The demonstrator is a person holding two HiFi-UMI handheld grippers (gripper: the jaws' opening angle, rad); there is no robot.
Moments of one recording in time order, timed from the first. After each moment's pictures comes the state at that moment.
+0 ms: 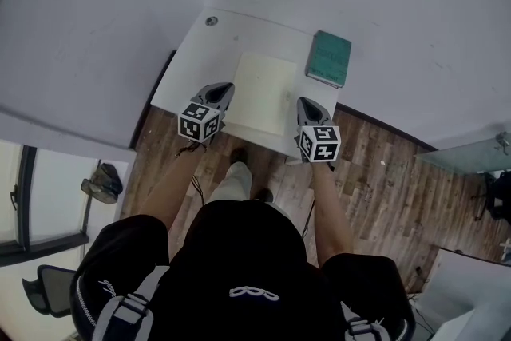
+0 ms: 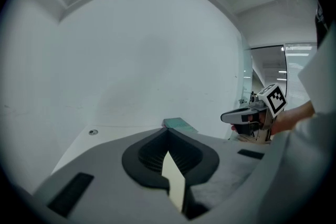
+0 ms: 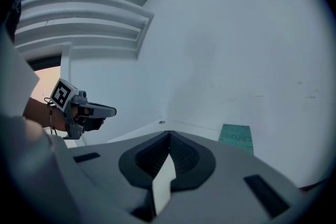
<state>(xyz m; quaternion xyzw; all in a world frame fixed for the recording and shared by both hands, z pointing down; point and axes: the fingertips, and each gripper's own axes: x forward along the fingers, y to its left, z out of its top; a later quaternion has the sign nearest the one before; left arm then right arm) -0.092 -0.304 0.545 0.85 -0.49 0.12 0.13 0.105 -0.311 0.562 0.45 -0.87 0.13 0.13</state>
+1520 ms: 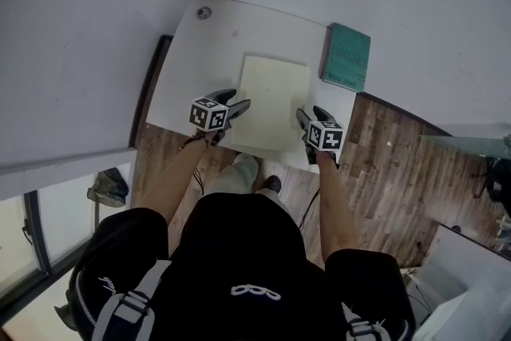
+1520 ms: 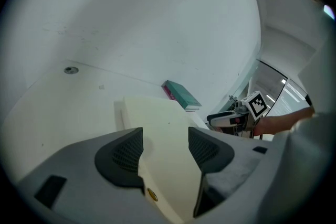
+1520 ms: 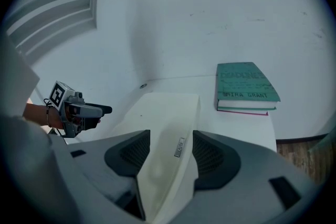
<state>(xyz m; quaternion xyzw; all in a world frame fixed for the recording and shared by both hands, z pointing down) -0.126 -0.416 0.727 0.84 -0.35 0.18 0.36 0.082 -0.412 0.748 0.45 -0.78 0.34 0.25</state>
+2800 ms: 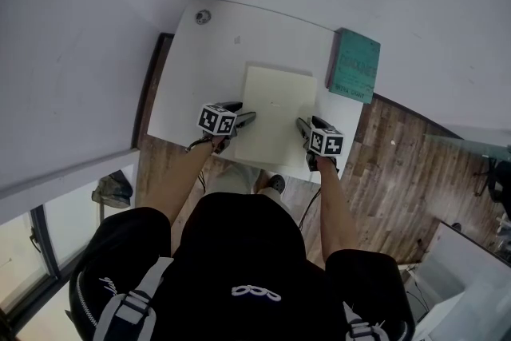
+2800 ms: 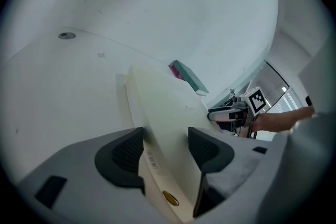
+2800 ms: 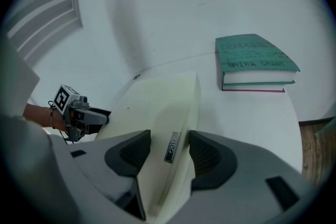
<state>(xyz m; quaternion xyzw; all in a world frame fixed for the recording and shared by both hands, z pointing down) -0.122 -0.432 0.802 0.81 -0.31 0.23 0.44 0.072 -0.431 0.812 0.43 -0.76 0.42 0.27</state>
